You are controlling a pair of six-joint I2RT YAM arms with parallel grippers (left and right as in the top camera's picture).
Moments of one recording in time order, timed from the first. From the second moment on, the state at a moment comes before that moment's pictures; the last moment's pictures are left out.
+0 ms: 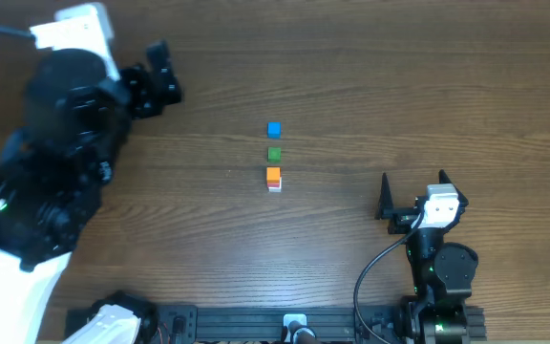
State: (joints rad) left arm -0.35 1.14 1.55 -0.83 -0.34 -0.39; right arm 0.02 0.02 0.01 -0.07 -0.02 -0.03
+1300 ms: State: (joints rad) left arm 0.02 0.10 0.15 0.17 0.12 -0.13; right arm 0.02 0.01 0.01 -0.07 -0.02 -0.03
